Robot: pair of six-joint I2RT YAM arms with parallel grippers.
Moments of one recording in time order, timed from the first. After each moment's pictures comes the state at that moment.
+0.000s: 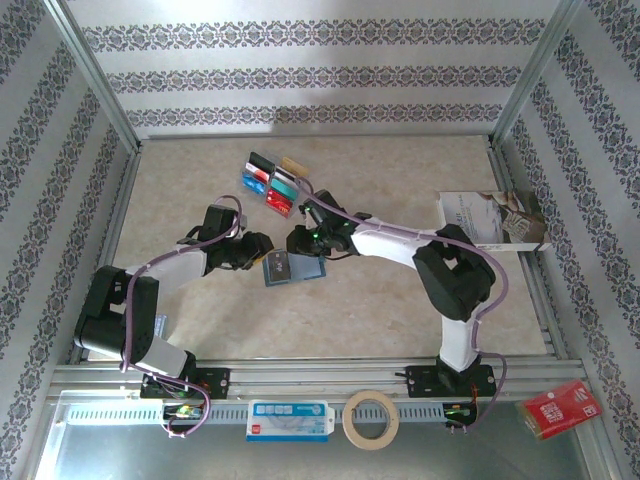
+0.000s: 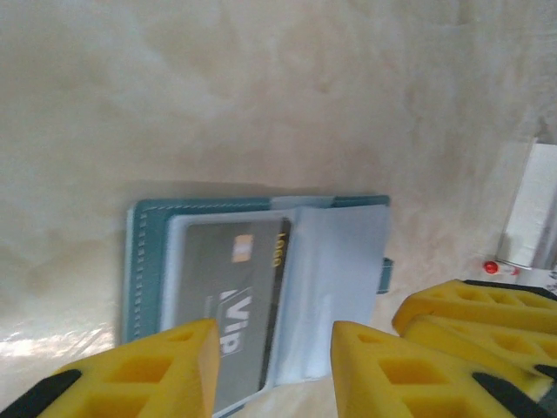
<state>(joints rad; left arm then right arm) -0.23 1.50 0.72 -0.15 0.47 -0.85 0.72 1.92 1.25 -0.23 -0.37 0.75</state>
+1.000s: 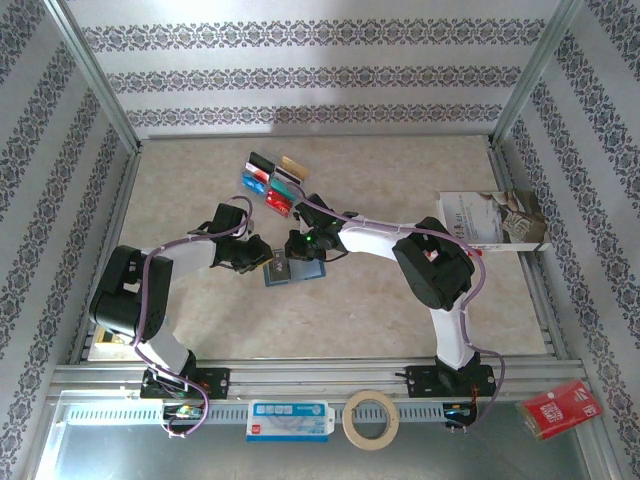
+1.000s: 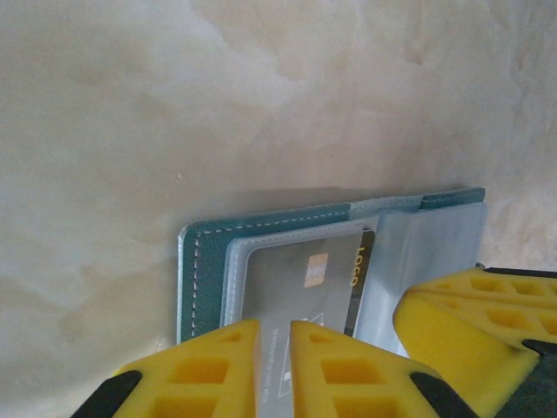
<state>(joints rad) -0.25 1.64 0.80 -0.24 0.45 -0.74 0.72 2.04 1.34 -0.29 -0.37 0.75</state>
